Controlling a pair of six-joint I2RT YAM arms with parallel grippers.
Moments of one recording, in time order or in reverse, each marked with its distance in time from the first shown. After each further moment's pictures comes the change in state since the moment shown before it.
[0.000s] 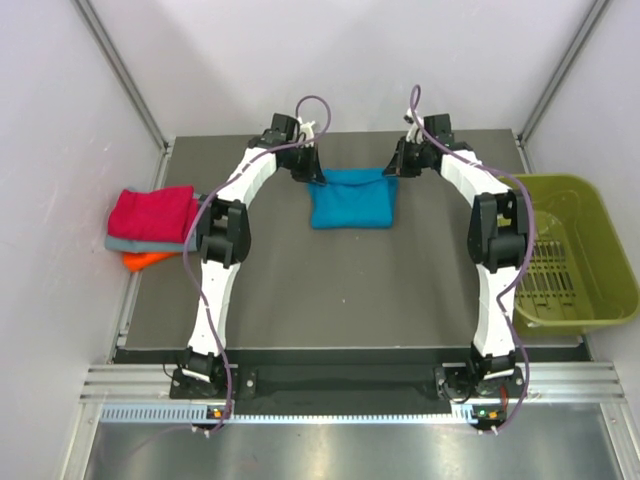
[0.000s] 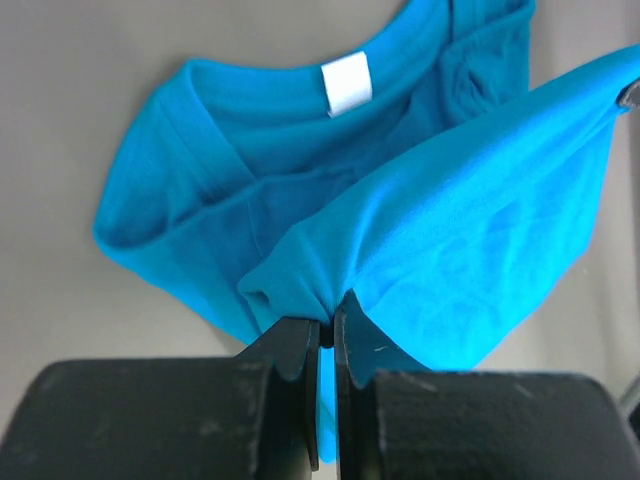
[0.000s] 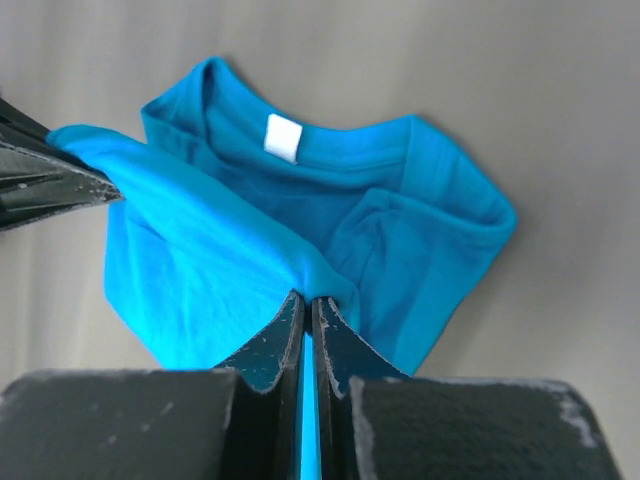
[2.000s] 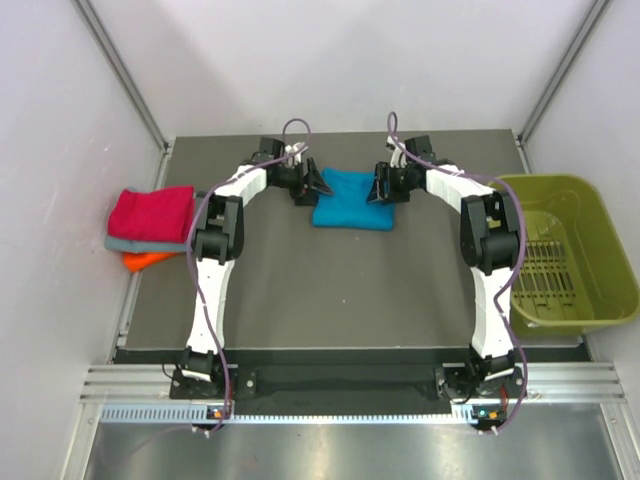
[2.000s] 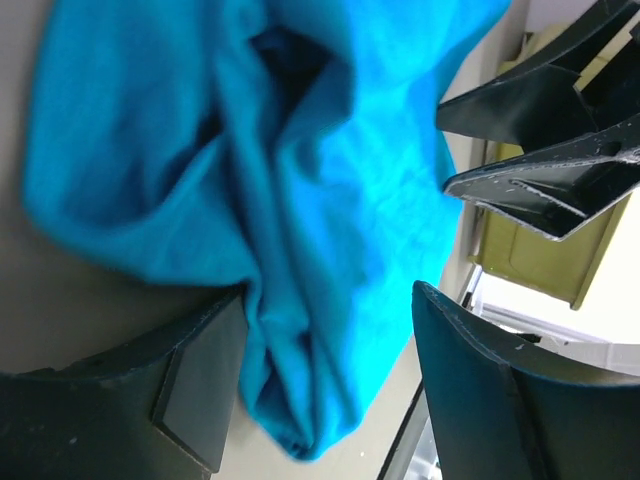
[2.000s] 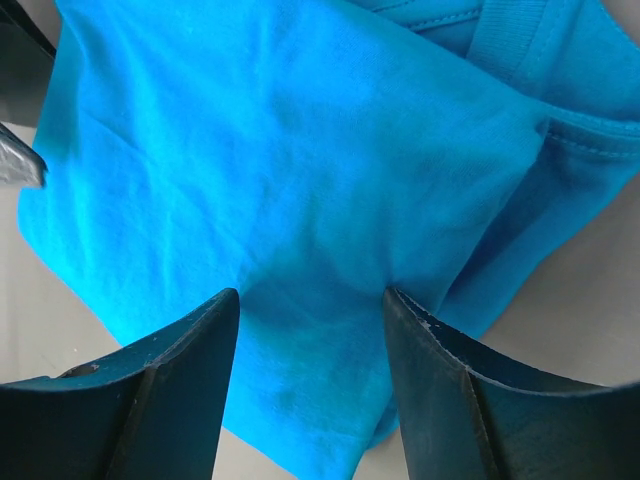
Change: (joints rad) left arm 0.085 0.045 -0.246 0.263 0.393 -0.298; right arm 0.083 0.006 -0.155 0.016 0.041 -0.058
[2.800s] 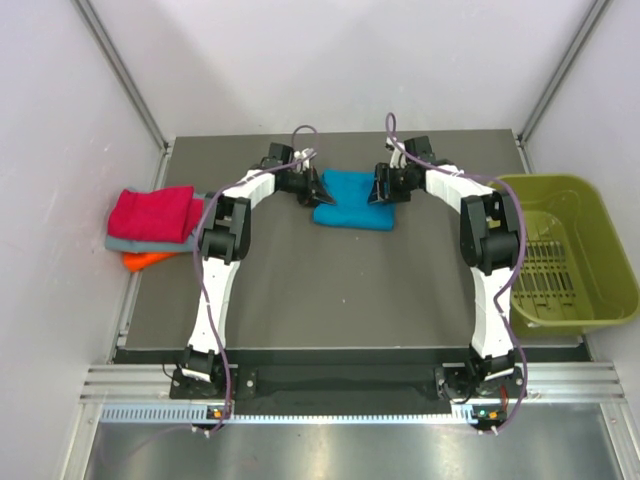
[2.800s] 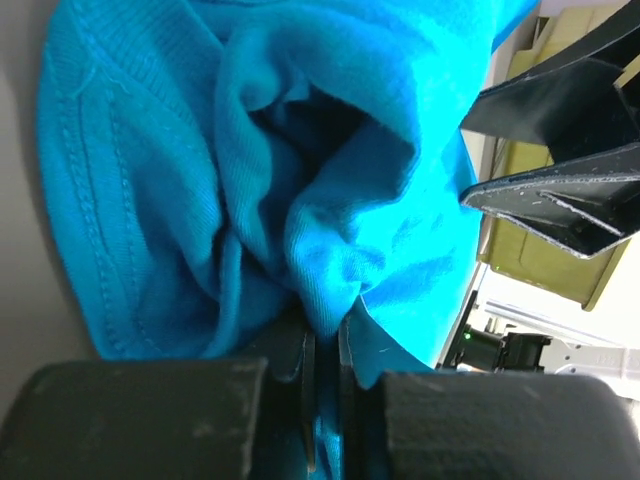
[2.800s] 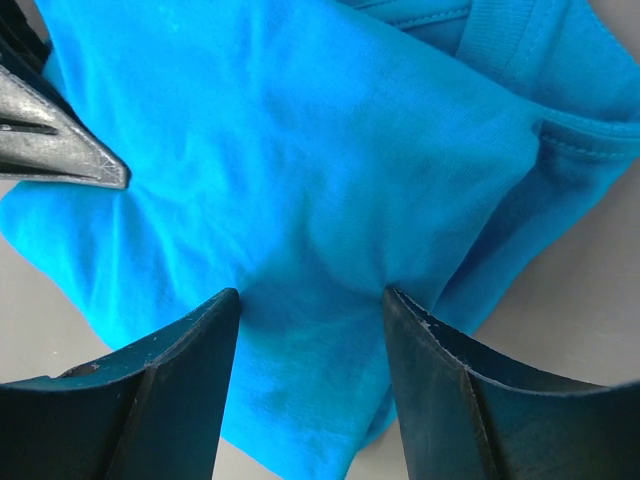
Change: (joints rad) left arm -0.049 0.059 0.019 0.048 0.009 -0.029; right arm 0.004 -0.002 -0.004 -0.001 0.027 -0.024
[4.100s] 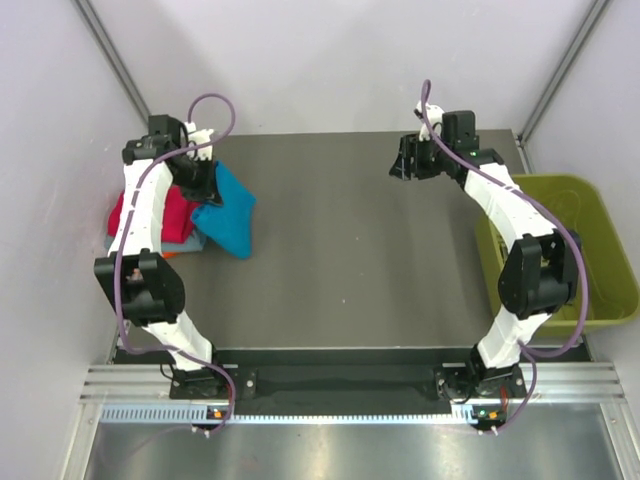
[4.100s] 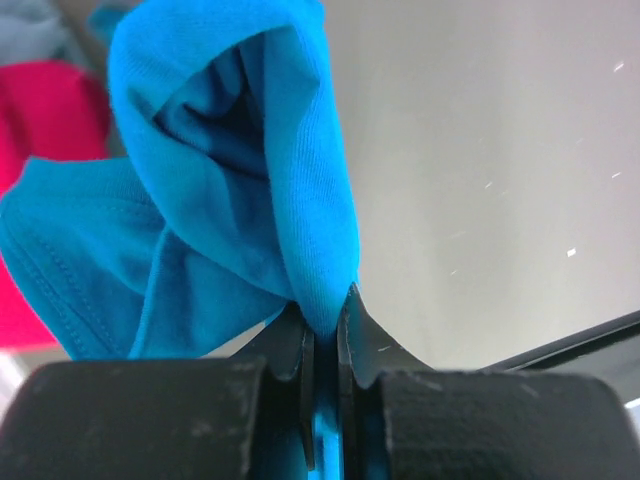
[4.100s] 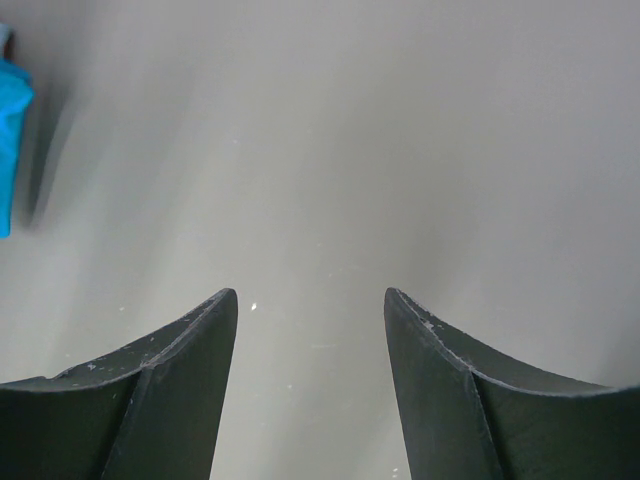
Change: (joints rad) left arm 0.343 -0.840 -0.280 -0.761 -0.576 0.685; right arm -0.051 -0.458 -0.127 -0.061 0.064 -0.111
